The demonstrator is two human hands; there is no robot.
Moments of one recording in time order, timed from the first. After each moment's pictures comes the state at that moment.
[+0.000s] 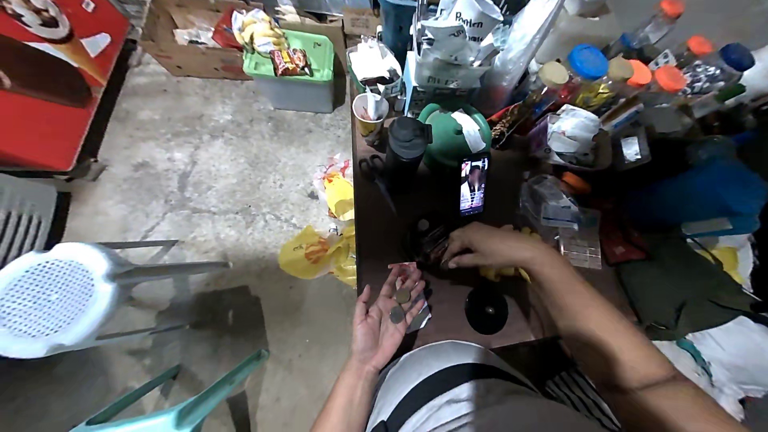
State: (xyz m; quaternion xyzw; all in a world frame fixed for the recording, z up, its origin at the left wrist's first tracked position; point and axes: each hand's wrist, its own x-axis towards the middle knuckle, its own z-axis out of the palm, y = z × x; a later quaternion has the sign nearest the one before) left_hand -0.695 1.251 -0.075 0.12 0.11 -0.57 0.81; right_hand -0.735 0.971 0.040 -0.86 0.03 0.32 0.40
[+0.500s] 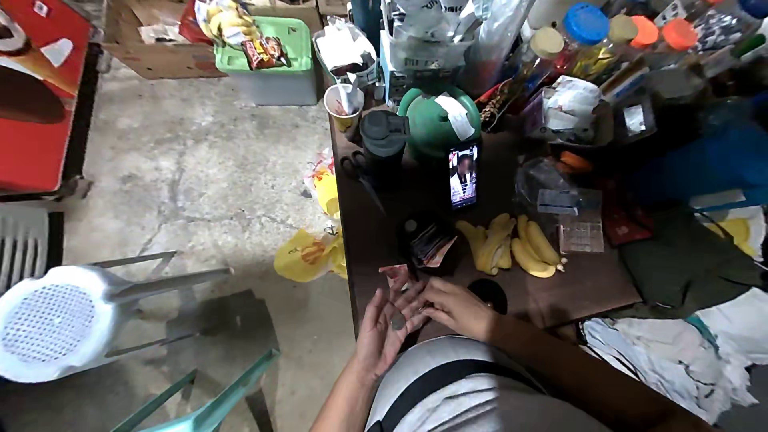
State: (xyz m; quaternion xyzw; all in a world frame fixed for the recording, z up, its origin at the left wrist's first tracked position) left_hand -0.696 1.239 -0.062 0.34 0.08 -0.62 0.71; right_hand -0.809 1.061 -0.027 -0.85 0.12 0.15 0.50
